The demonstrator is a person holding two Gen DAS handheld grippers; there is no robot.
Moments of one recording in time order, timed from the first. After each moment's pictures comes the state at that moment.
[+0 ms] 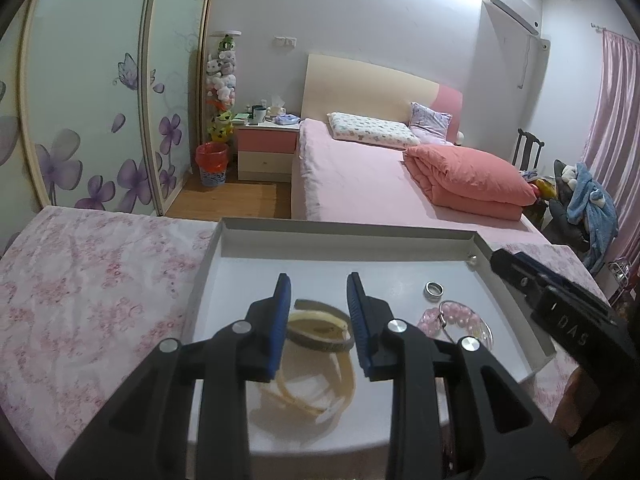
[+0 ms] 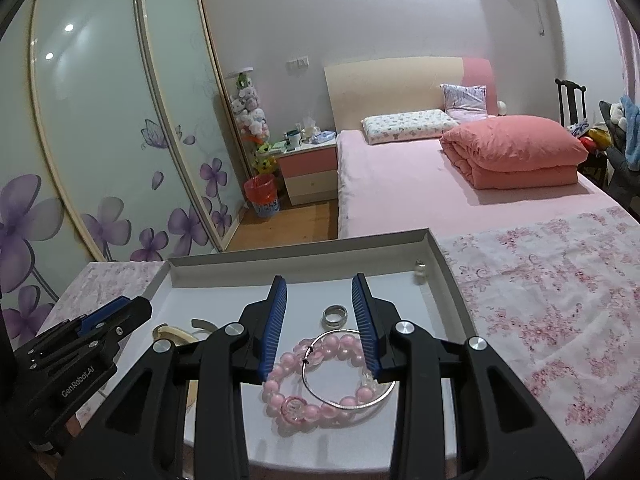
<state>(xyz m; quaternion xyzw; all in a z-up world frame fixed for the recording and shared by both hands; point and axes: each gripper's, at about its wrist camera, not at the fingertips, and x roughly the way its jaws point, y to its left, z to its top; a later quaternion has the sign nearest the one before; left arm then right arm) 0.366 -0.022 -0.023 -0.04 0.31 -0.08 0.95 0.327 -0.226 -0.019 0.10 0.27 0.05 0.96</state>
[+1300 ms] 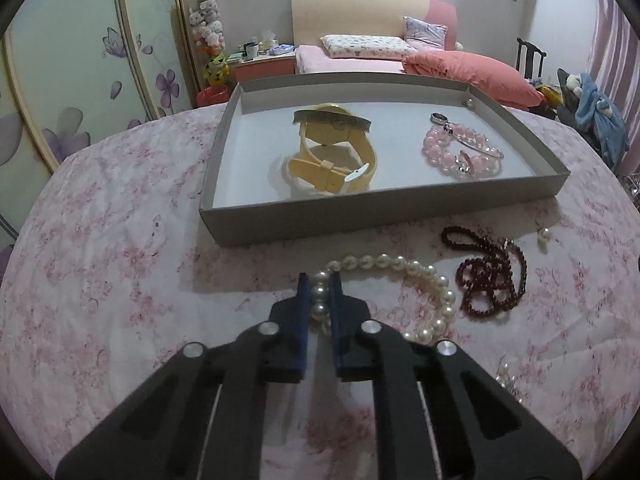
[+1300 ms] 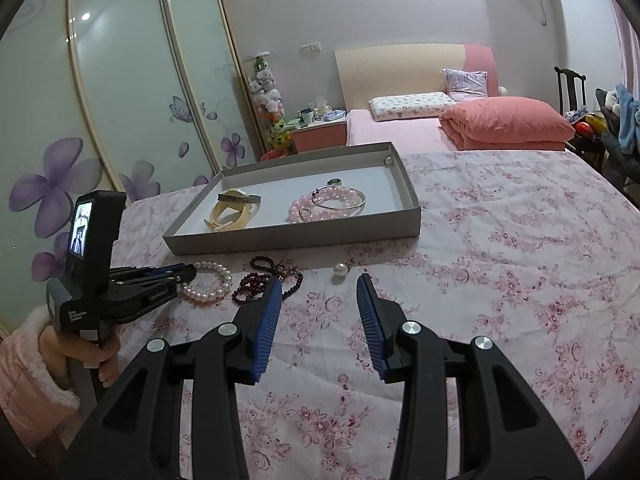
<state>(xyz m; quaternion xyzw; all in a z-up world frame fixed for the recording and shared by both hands) 0.280 -0.010 -0.083 0.06 0.43 -0.07 0.90 0.148 -0.254 -0.038 0.10 0.30 0.08 0.95</state>
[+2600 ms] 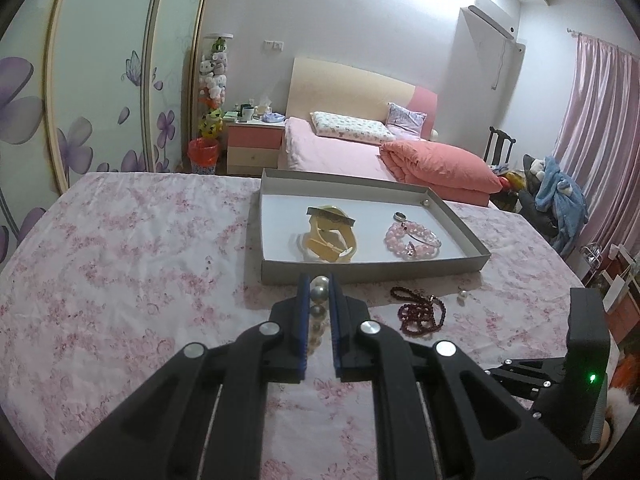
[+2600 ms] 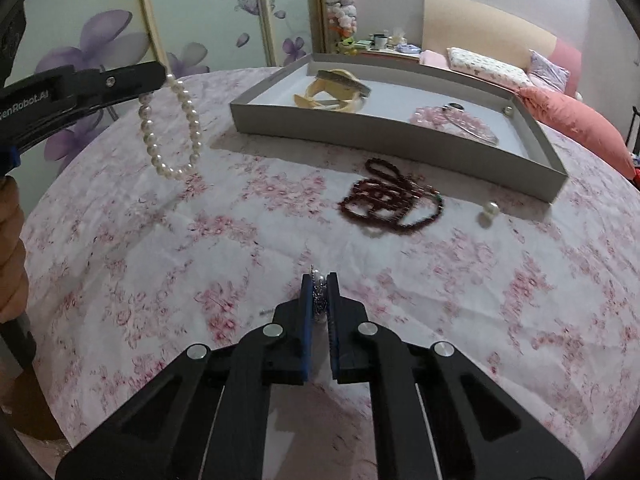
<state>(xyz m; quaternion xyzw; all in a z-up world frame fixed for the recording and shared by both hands) 0.205 0.044 -0.006 -0.05 0.30 -0.12 0.94 0.166 -0.156 -0.081 -0.03 0.43 0.17 0.89</state>
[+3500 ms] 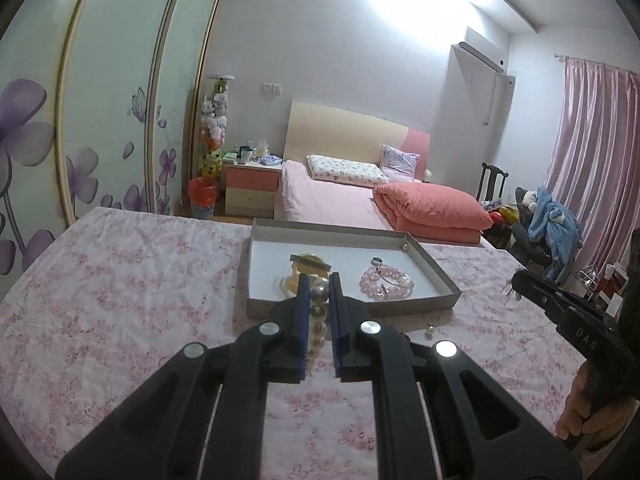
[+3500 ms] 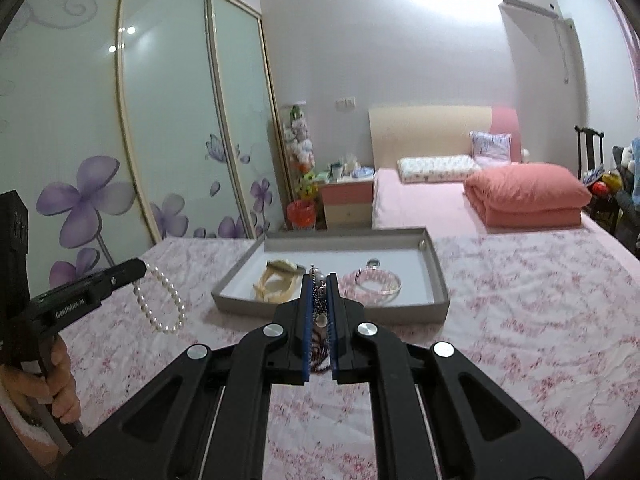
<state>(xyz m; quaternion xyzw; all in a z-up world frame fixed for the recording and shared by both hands) 0.168 0.030 0.032 -0.06 0.22 -0.12 0.97 0.132 -0.229 0.029 0.06 0.19 0.12 0.97</state>
